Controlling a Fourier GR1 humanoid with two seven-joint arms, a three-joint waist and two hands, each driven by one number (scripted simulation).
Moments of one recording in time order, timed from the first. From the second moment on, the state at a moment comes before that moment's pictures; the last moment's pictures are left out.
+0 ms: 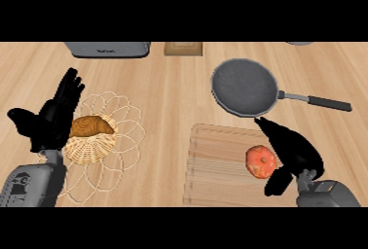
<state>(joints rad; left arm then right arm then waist) -0.24 0.21 0.09 -1.47 0.03 0.07 0.09 -0.15 -0.30 0.29 -1.68 0.72 0.49 0.59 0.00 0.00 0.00</state>
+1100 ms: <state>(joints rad) -0.23 0.18 0.12 -1.46 0.00 0.05 0.08 -0.17 -0.25 0.29 -1.50 0.88 0.47 0.34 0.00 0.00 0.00</state>
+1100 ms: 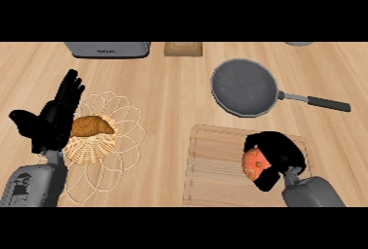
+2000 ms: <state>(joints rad) -0.25 0.17 0.10 -1.46 -0.01 0.04 0.09 -0.40 -0.01 0.85 -1.65 1.03 0.12 0.89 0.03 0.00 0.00</state>
